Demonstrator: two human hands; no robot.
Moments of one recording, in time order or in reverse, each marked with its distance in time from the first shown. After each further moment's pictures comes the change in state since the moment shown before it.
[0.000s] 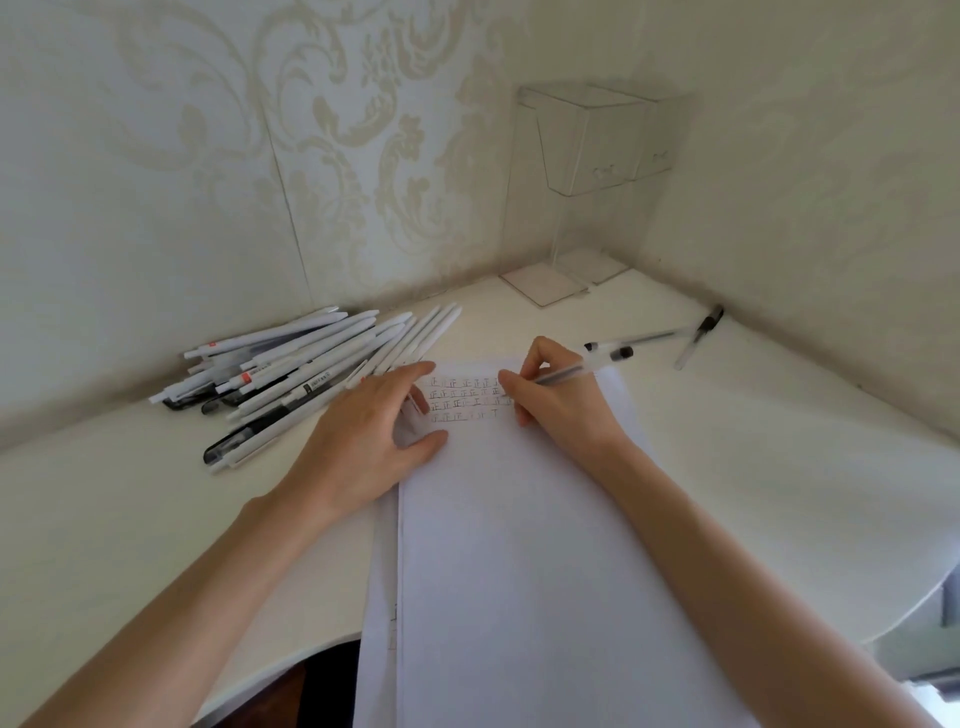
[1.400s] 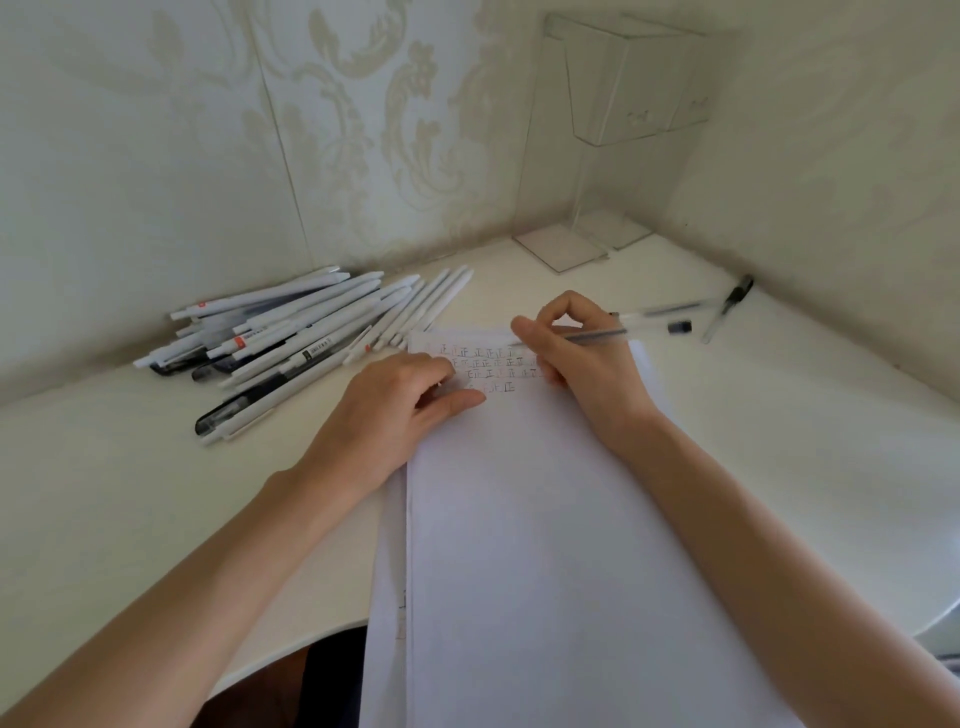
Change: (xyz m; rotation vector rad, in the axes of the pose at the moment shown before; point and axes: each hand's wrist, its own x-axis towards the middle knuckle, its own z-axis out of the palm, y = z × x) left_hand 0.008 0.000 0.015 -0.092 0.064 0.144; right_hand 0.002 -0.004 -0.001 0.261 0.000 -0.056
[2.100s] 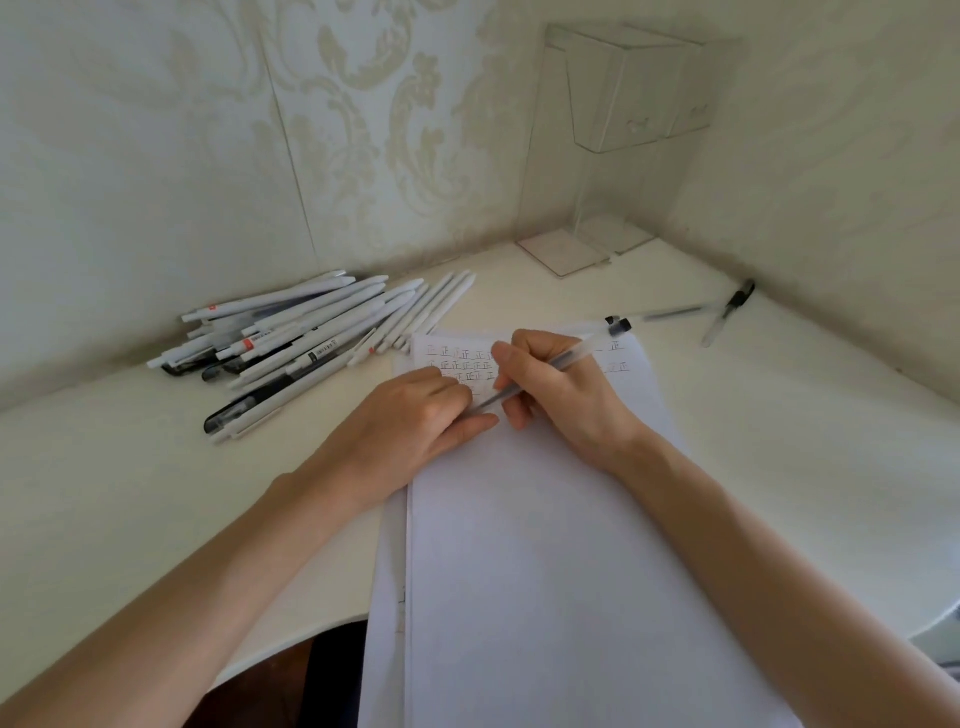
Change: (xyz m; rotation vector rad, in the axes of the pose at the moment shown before) left_hand -0.004 0.003 0.004 0.245 -0.016 0.327; right_hand -0.016 -0.005 0.013 0.005 -0.278 -0.035
